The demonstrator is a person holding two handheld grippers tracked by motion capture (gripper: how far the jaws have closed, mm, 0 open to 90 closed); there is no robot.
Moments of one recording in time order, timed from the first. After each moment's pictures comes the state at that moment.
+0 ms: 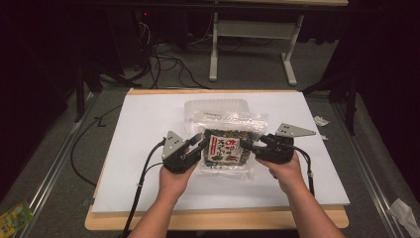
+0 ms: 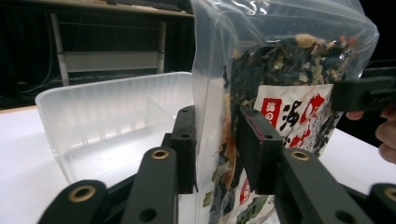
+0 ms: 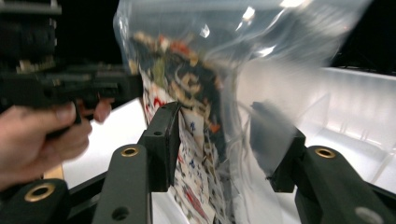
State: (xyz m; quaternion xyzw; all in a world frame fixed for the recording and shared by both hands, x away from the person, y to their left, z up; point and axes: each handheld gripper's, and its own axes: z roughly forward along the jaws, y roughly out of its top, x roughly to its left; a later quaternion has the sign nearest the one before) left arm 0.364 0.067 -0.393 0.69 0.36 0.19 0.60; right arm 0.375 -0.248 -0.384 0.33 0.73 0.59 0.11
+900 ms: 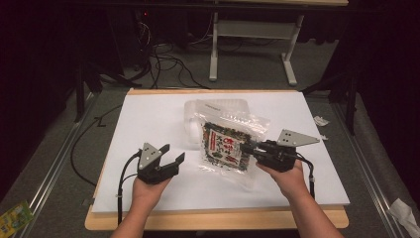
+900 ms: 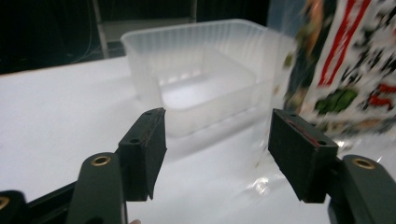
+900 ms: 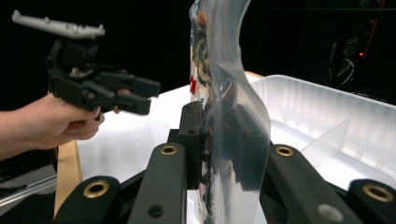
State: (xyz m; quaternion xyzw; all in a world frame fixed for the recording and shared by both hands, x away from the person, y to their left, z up) left arm 0.347 0.136 -0.419 0.73 0.40 0.22 0.51; right arm 0.350 -0.243 -0.371 0.27 0.74 0.60 0.14
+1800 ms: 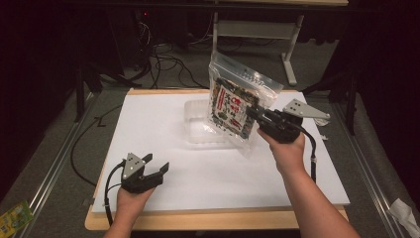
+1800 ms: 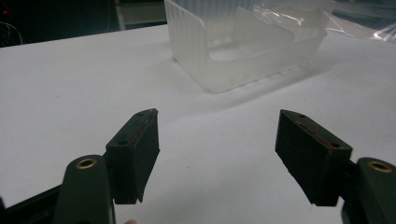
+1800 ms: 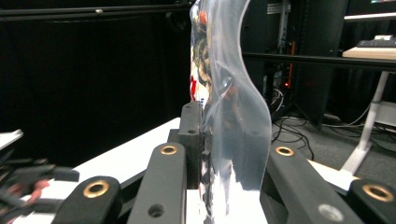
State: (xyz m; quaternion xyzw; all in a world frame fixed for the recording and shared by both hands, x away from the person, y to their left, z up) left arm 0.337 0.176 -0.442 0.73 0.41 0.23 0.49; right arm 0.385 -0.238 -0.310 0.34 0.67 0.61 0.24
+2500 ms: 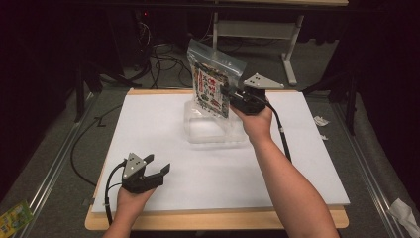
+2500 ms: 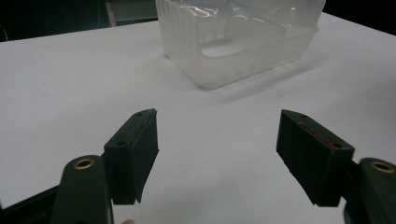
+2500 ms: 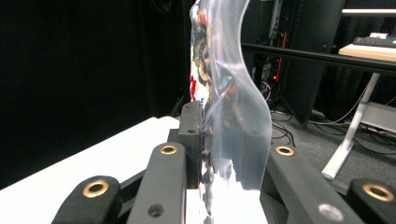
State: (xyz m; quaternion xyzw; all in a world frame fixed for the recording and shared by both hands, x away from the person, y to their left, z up) left arm 0.338 0.176 -0.443 0.74 0.40 0.22 0.49; right arm 0.476 -0.176 -0.314 0.34 0.70 0.57 0.26
